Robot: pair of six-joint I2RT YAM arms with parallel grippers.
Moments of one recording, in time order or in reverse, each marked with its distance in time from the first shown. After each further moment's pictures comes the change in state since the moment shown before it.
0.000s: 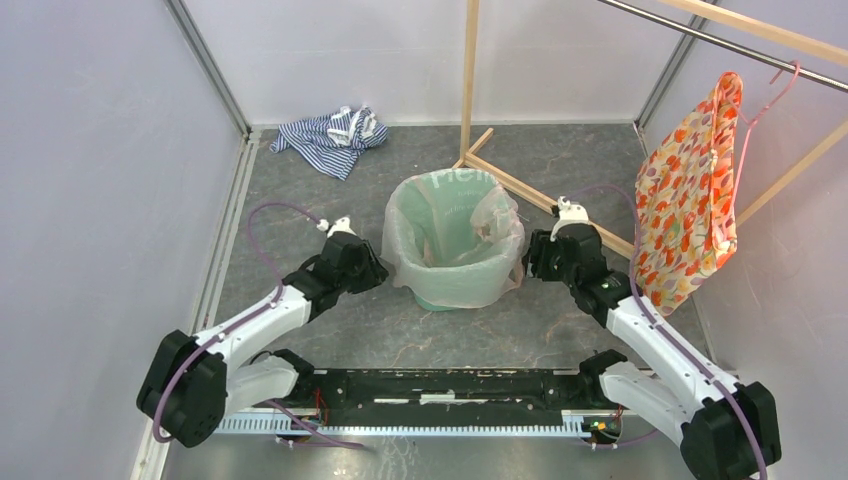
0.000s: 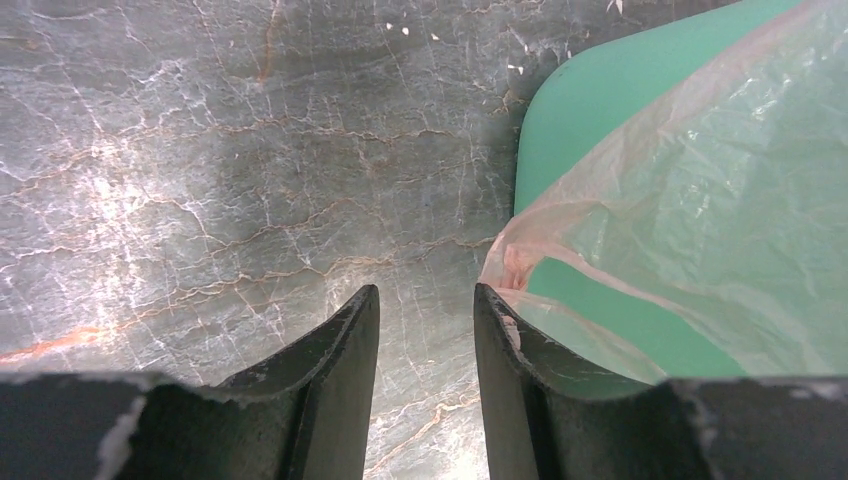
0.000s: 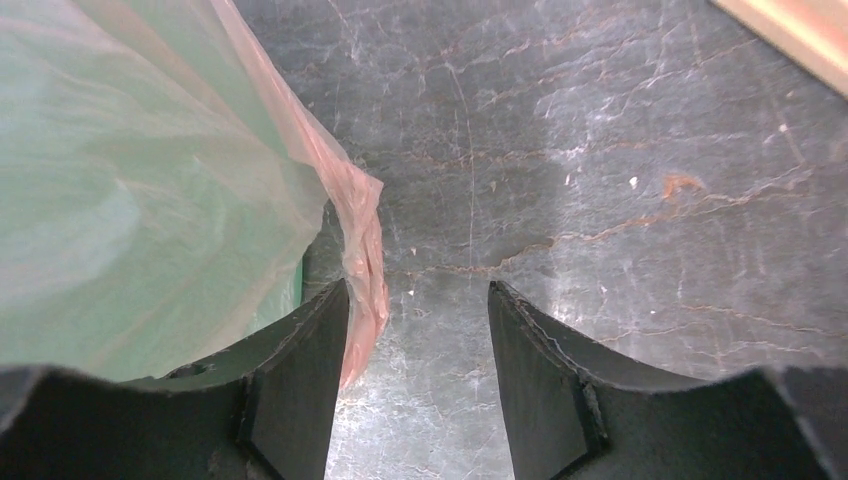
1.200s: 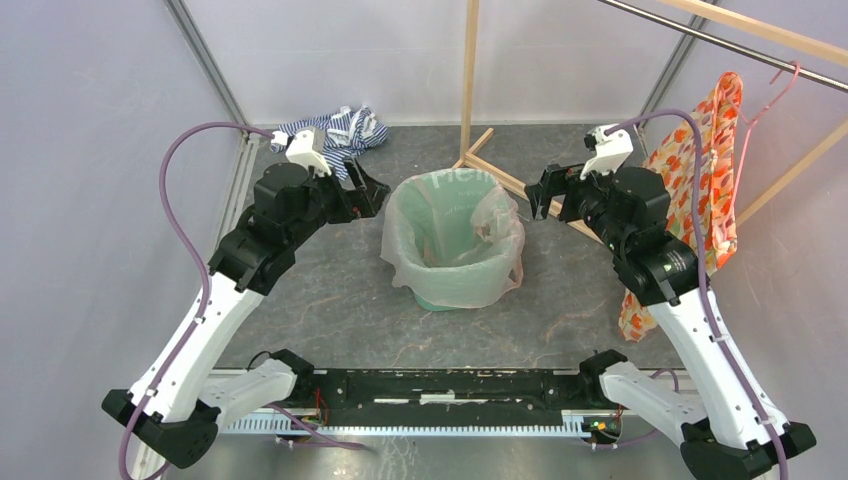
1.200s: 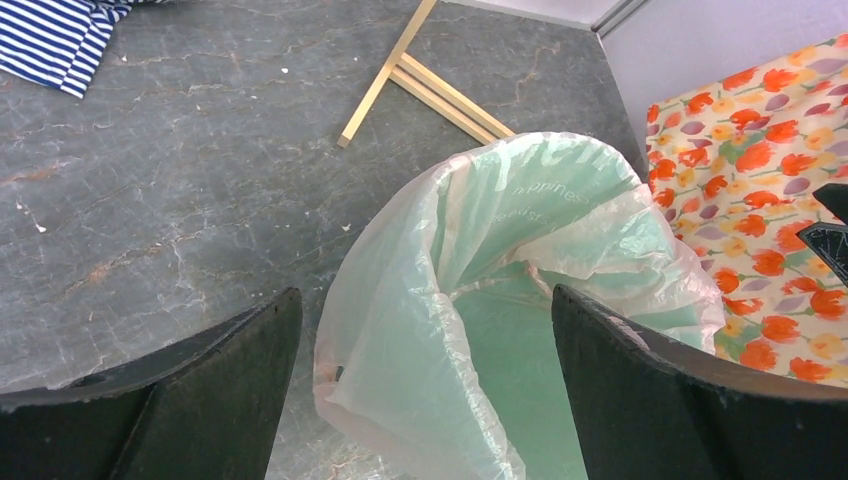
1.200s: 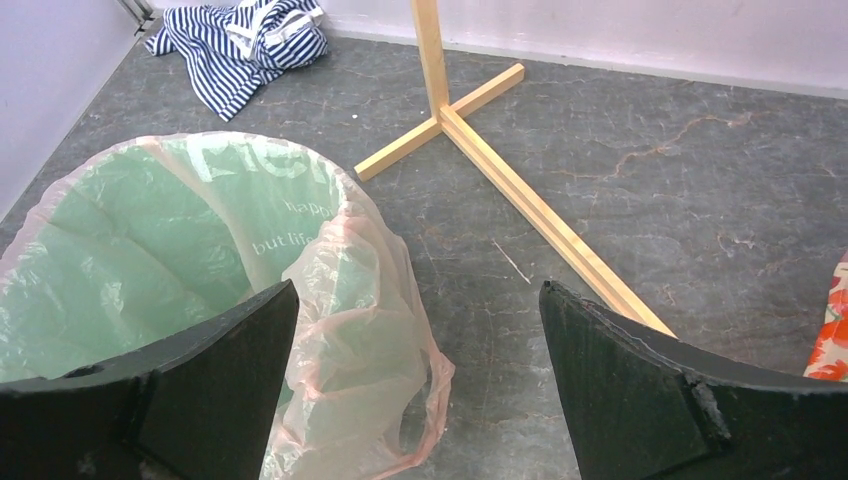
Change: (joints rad) left arm 0.028 -0.122 0.705 -0.360 0.036 0.236; right arm 0.000 0.003 0.647 -0.229 -0.050 -0.197
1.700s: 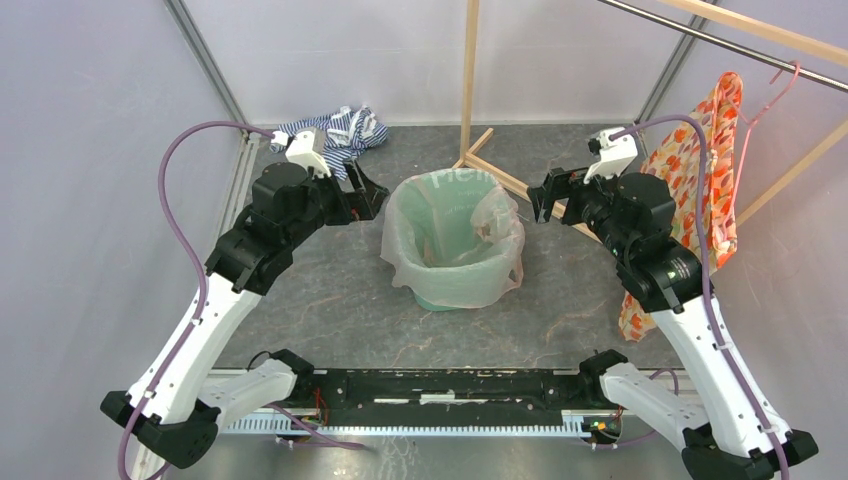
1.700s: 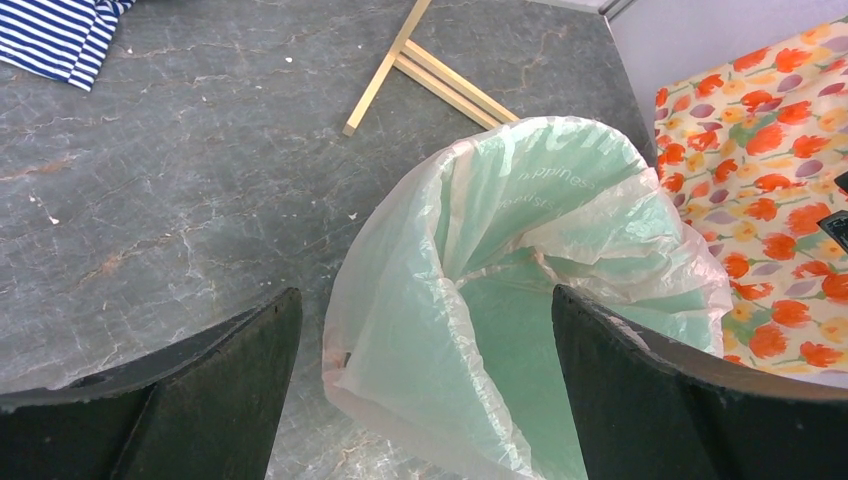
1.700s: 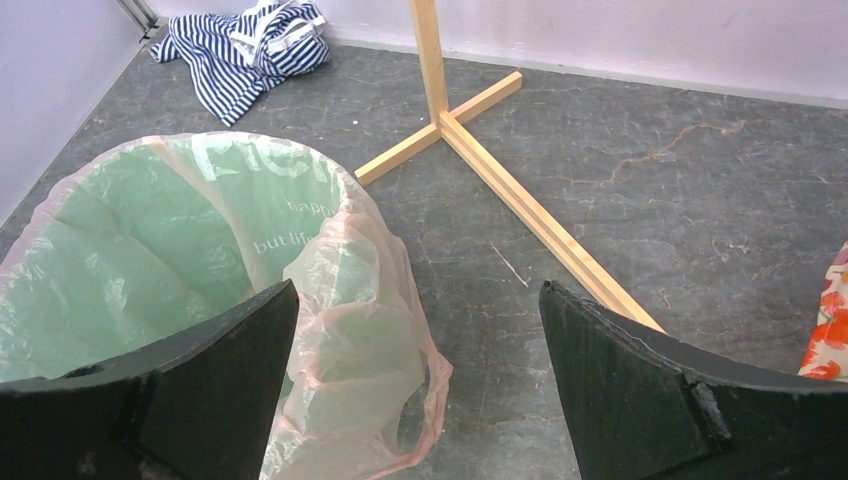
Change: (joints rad) left arm 0.000 0.000 0.029 -0.050 0.018 0.024; right arm 0.000 -0.036 -0.017 0.008 0.000 -0.010
